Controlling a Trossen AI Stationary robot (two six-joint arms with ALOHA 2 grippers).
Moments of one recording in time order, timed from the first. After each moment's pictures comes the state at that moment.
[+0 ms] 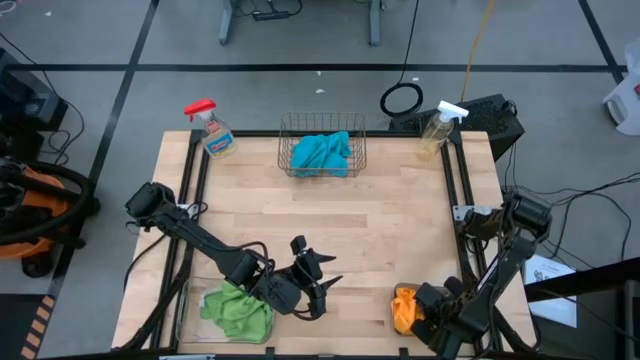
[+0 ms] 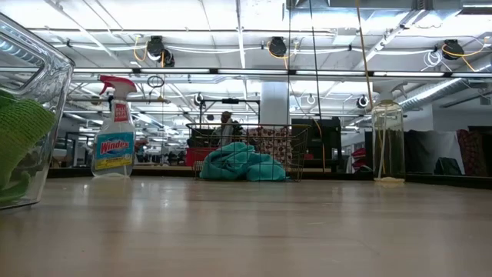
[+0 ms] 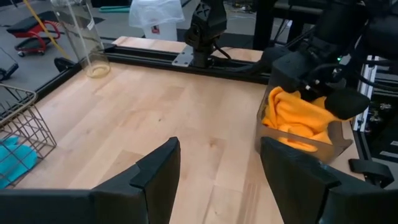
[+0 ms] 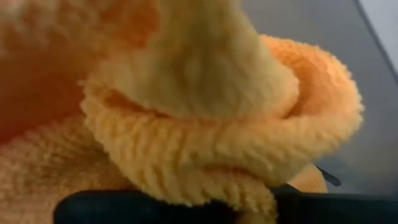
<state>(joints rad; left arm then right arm) -0.55 1.79 1.41 -0.14 -0.76 -0.39 1.05 1.77 1.11 -0.96 0.13 1.82</state>
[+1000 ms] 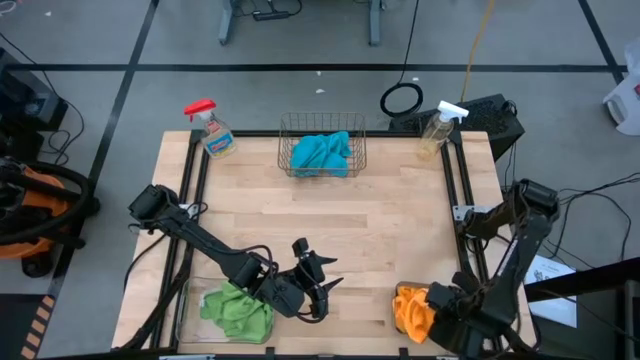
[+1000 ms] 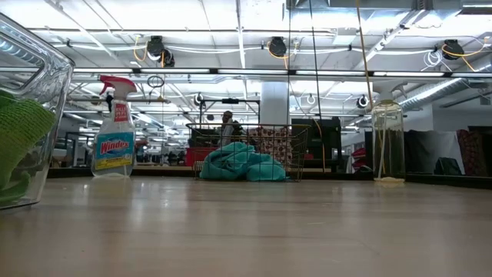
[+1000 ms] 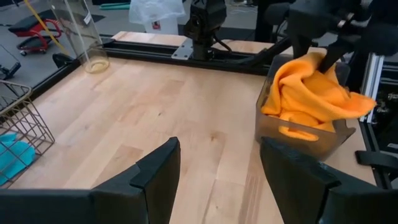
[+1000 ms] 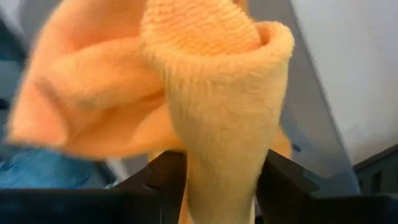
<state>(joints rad) -0.55 1.83 1.41 -0.14 -0.76 -0.39 1.10 1.61 1.19 -1.11 0.13 1.68</state>
